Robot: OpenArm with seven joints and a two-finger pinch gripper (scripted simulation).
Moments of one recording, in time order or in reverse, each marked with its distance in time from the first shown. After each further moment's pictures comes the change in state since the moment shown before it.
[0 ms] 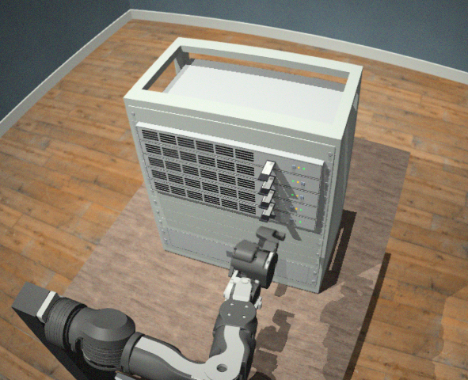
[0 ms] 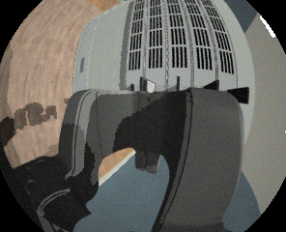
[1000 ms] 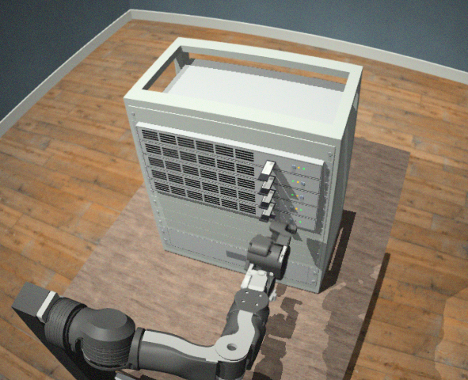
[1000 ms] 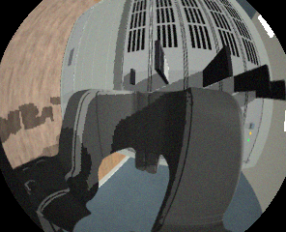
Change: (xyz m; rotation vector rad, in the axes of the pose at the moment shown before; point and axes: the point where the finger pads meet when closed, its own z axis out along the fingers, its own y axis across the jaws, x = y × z) arm -0.011 -0.032 0.053 -0.051 0.011 0.008
